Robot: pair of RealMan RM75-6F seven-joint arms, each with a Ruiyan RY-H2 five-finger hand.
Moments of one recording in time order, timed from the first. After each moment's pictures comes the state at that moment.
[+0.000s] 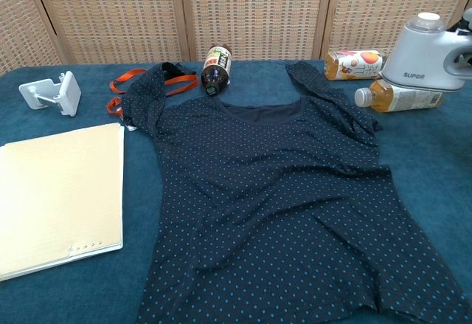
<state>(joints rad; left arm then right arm) -0.05 -0.95 0.04 -1.81 1.61 1.49 0.03 0.71 -1.70 0.08 -0.31 -1.48 1.07 0.30</state>
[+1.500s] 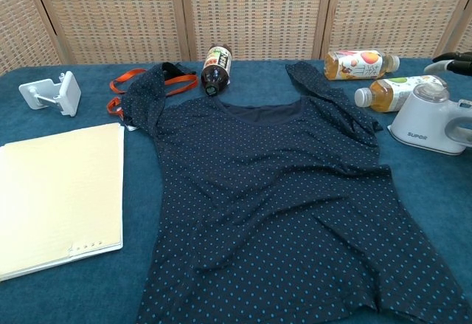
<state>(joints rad) -0.02 -0.91 0.08 -1.80 1.73 1.58 -0.05 0.56 -1.43 0.08 -1.00 -1.45 1.07 0.09</state>
